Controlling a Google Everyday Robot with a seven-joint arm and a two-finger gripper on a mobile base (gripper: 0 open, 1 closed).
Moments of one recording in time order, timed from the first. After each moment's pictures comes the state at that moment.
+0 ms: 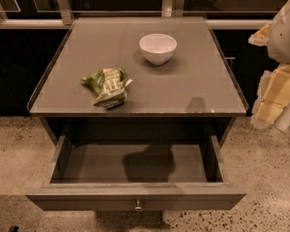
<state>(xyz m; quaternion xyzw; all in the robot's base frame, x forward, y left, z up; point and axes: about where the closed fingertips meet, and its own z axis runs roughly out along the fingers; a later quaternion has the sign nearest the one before) 0.439 -0.215 0.983 -0.60 0.78 -0.04 0.17</state>
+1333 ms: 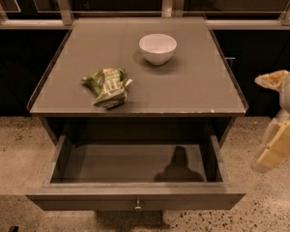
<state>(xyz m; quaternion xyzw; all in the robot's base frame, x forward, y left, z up) 0.395 -0.220 0.924 -0.57 0.79 0.03 0.23</state>
